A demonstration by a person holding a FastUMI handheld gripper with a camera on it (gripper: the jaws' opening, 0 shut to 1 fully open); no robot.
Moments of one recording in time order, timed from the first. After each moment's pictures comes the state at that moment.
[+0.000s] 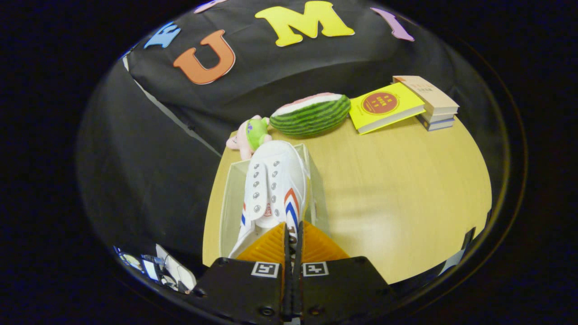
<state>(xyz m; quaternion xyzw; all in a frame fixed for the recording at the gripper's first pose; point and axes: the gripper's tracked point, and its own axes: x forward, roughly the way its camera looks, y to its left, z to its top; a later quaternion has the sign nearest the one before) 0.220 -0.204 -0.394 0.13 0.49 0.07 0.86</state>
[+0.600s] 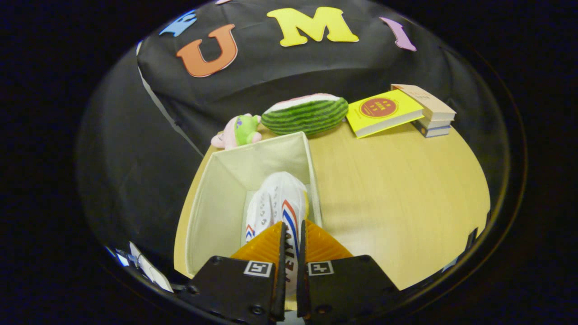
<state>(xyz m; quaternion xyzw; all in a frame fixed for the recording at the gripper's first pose) 0.238 -0.189 -0.402 0.10 0.43 0.08 0.89</state>
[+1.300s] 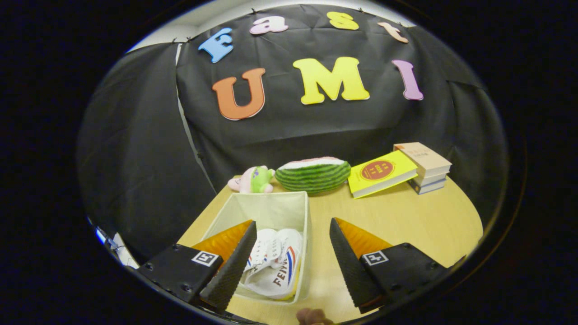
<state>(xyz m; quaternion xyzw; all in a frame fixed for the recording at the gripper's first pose) 0.233 -0.230 -0.316 0.03 0.24 0.10 0.96</state>
